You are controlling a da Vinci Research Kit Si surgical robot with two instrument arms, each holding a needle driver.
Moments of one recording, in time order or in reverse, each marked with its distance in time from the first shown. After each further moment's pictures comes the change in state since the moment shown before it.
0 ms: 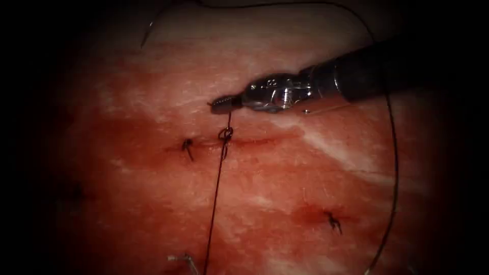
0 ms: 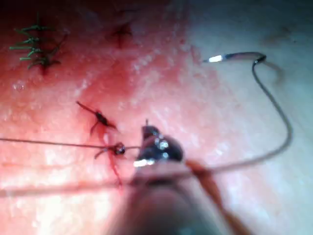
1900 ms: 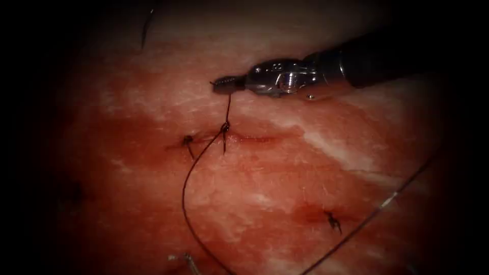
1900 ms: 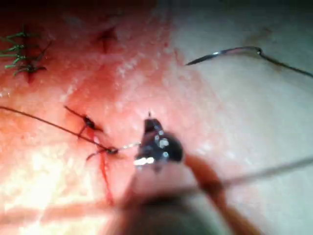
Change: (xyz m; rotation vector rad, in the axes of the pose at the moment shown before) right arm 0.002 0.002 -0.001 -0.063 0.059 0.051; left arm 0.008 -0.005 -0.003 0.318 -0.119 0.600
